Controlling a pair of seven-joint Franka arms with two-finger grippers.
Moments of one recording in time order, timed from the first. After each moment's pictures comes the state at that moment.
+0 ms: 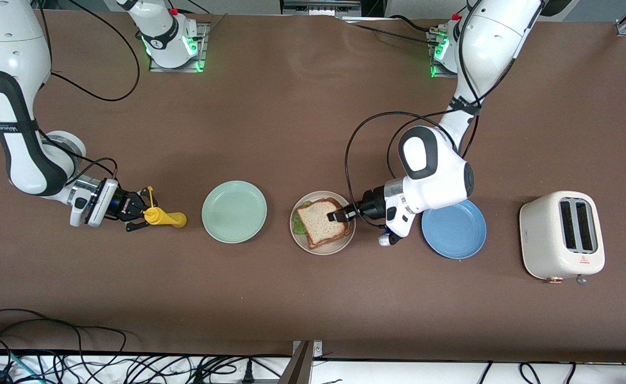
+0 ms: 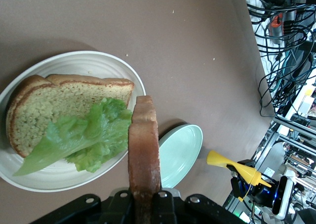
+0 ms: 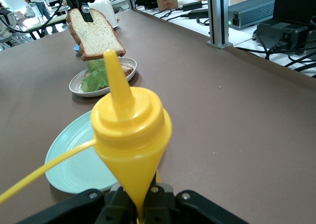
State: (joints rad) left arm -0.35 0.68 -0.15 -1.57 -1.11 2.42 -0.20; right arm -0.17 0.61 0.04 -1.89 1.31 2.05 -2.16
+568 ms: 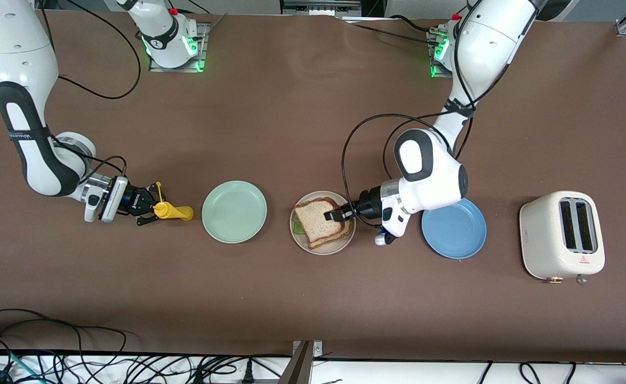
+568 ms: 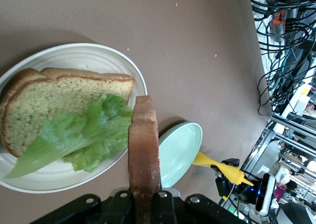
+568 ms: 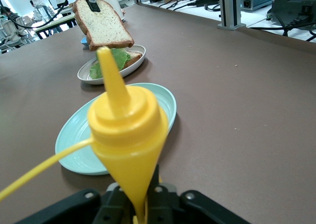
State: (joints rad) left arm -0.35 0.70 -0.16 -1.57 -1.16 2.42 -0.17; right arm -0.18 0.64 0.04 -1.93 1.31 2.04 -2.18
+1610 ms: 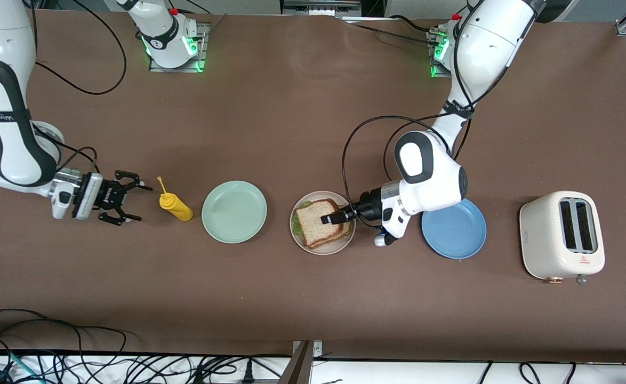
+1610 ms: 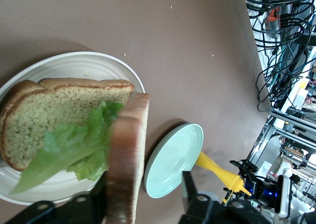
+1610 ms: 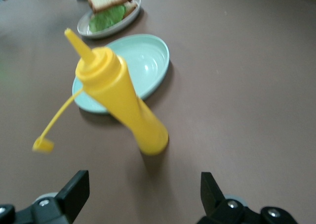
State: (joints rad) left arm -0.35 0.71 -0.15 -1.56 -1.17 2.43 -0.09; right arm -0.18 0.52 -0.06 -1.92 0.94 2.04 -1.91
